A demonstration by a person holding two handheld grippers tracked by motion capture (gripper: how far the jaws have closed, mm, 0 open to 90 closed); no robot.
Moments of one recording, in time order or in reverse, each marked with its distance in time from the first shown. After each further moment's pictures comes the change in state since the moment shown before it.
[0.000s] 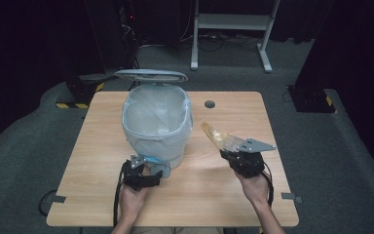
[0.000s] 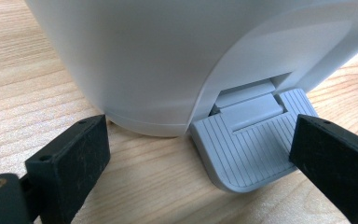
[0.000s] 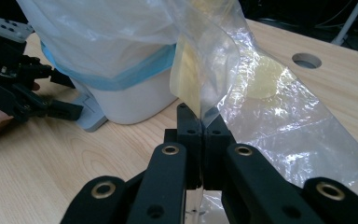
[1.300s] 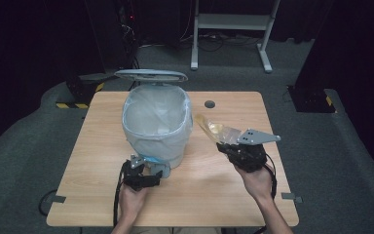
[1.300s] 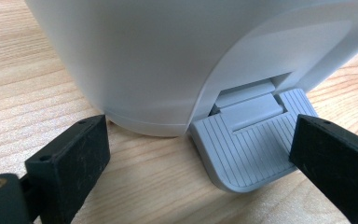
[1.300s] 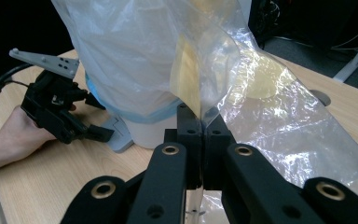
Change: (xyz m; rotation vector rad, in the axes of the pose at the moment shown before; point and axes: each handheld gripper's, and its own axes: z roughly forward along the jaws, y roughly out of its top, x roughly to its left) left arm 0.001 0.000 0.000 0.003 -0.002 0.002; right arm 0.013 0.043 -0.024 -0.033 0.063 -0.051
